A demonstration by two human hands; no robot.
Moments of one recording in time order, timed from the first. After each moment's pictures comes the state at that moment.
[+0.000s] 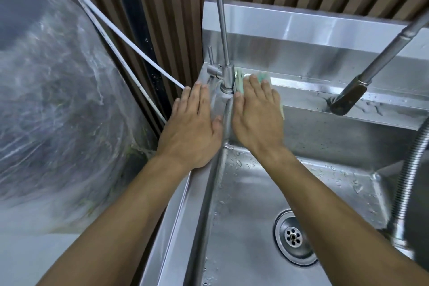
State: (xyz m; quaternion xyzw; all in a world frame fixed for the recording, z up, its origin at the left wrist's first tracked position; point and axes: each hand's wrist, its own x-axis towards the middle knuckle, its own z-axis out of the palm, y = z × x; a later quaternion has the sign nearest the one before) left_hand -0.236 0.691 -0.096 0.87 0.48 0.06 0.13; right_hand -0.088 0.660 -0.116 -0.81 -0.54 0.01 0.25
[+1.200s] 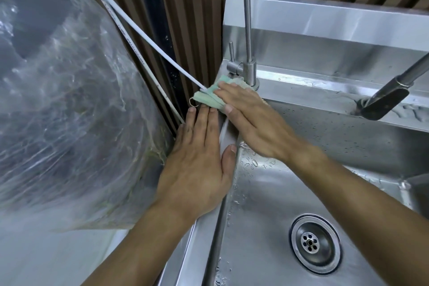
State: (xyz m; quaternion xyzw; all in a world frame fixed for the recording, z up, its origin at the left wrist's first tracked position) left_hand -0.273 0.643 -0.101 0.86 0.48 0.10 0.12; right_hand -0.089 0.667 -0.108 -0.59 -0.74 0.20 0.27
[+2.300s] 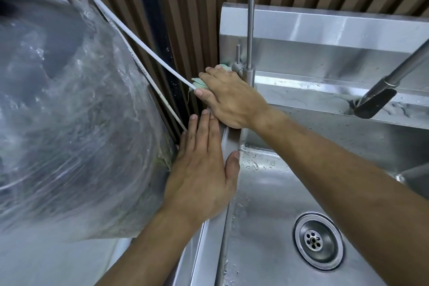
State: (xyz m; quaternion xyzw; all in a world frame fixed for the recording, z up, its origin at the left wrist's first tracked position) left_hand -0.275 0.643 -0.097 0.87 0.48 0.07 0.13; right_hand -0.113 0.729 -0.085 -0.65 -0.74 0.11 0.16
